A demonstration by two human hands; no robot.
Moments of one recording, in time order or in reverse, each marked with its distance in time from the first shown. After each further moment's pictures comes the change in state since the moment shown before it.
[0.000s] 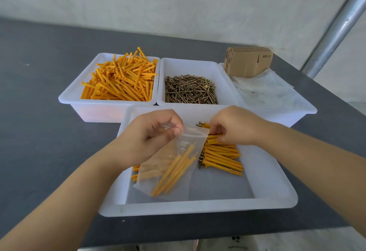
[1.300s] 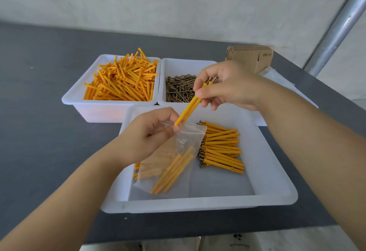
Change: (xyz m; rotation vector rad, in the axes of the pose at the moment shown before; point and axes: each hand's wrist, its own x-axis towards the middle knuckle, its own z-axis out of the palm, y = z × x) left_hand 0.002 0.001 0.001 -0.029 -0.014 -0.037; right_hand 0.004 -0.022 -0.068 1.096 0.188 -0.071
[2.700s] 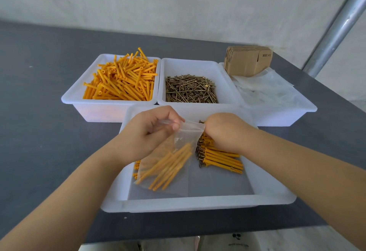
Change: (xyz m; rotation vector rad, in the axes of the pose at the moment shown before) left_hand -0.001 0.000 -0.001 -0.012 0.032 -0.021; right_hand -0.009 0.078 0.044 -1.439 -0.225 -0.050
